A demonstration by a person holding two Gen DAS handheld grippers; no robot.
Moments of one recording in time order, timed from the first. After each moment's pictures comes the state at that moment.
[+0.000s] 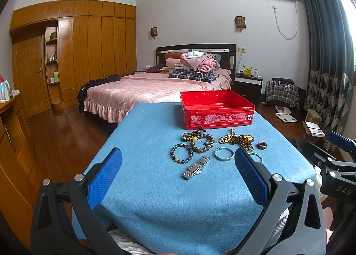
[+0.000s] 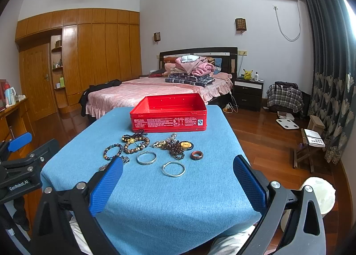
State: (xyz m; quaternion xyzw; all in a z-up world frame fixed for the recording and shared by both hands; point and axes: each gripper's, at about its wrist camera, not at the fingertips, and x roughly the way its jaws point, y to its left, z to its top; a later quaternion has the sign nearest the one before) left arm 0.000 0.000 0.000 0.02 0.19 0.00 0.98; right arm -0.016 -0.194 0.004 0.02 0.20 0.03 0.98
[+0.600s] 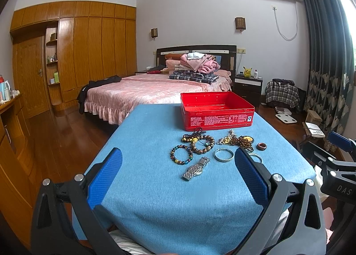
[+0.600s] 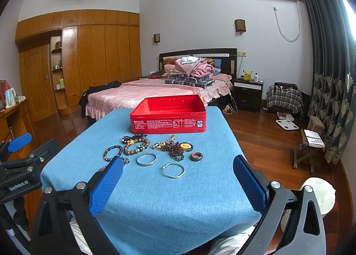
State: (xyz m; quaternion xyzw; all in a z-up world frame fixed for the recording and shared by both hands) left arm 0.000 0.000 0.000 0.02 0.19 0.00 0.98; right arm -0.017 -0.194 0.004 0.02 0.20 0.03 0.98
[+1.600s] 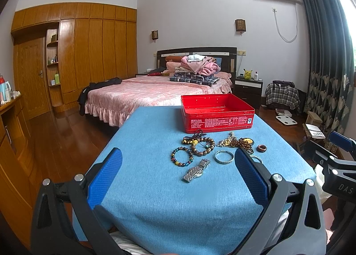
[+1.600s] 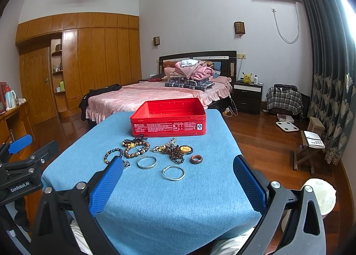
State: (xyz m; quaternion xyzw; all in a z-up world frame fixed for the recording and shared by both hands) left arm 0.002 0.005 0.012 0.02 0.19 0.00 0.98; right arm -0.015 -0.195 0.014 0.02 0.19 0.03 0.98
